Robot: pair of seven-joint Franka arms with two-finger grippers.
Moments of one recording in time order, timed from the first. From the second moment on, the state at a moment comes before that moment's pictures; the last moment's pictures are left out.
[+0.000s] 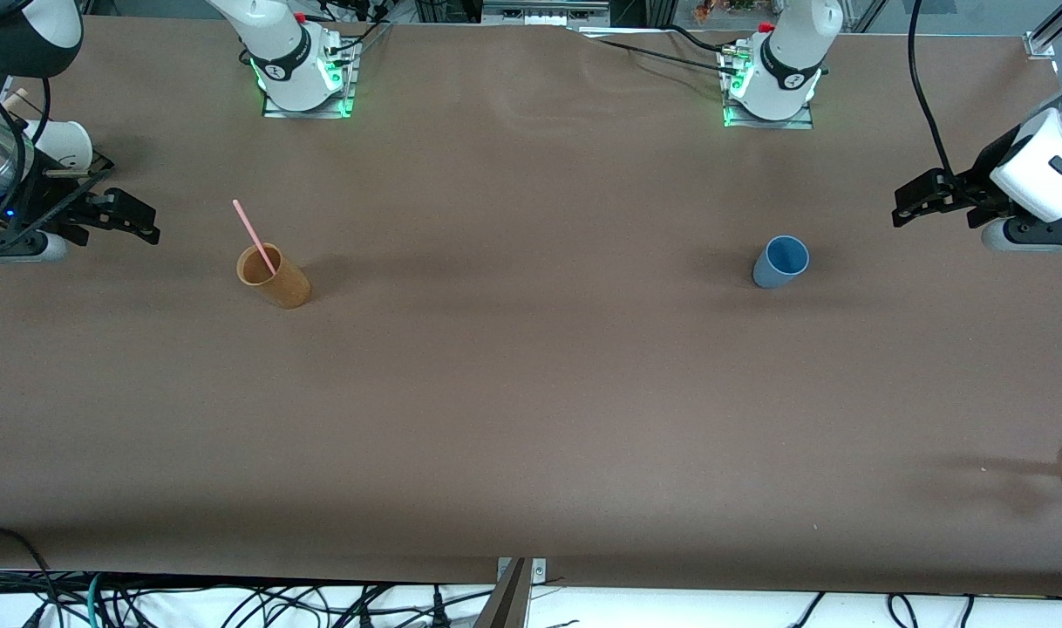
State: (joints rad) left arm 0.00 0.03 -0.04 -1.60 -0.01 1.53 -0.05; right arm 0.01 0.01 -0.01 -1.75 0.00 1.74 -0.03
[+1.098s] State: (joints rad) left arm 0.00 0.05 -0.04 -1.60 -0.01 1.53 -0.05; right arm 0.01 0.01 -0.01 -1.75 0.00 1.74 -0.03
